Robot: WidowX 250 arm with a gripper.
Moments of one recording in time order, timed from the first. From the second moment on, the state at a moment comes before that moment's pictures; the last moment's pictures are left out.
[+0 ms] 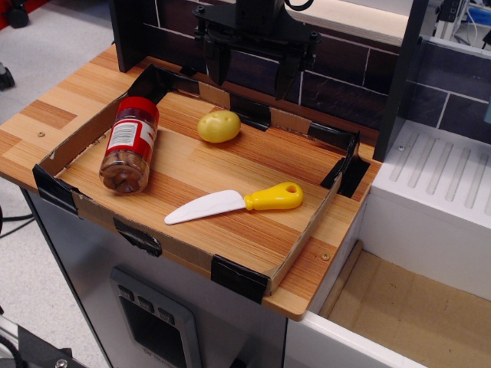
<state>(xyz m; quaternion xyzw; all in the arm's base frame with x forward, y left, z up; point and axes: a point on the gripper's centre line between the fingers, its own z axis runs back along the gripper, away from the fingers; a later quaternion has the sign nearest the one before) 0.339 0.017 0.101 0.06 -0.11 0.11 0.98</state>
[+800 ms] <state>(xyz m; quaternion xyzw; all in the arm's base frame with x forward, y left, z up) 0.328 0.094 0.106 0.05 -0.08 0.18 0.98</state>
